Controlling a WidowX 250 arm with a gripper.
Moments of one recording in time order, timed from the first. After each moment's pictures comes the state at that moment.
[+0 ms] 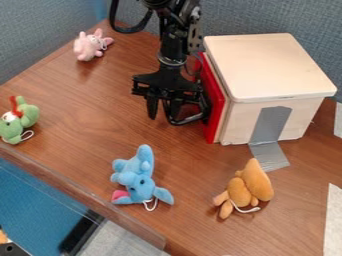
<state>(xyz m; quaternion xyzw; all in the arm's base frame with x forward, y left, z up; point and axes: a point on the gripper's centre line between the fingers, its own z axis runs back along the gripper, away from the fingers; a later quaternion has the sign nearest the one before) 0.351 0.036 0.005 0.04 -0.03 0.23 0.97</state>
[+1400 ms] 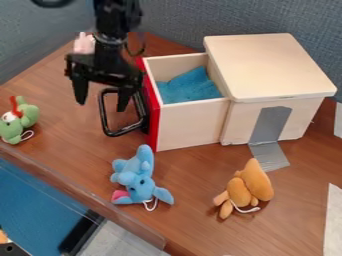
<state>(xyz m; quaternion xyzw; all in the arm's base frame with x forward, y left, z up) 0.291 0.091 0.051 0.08 -0.03 0.24 0.97</state>
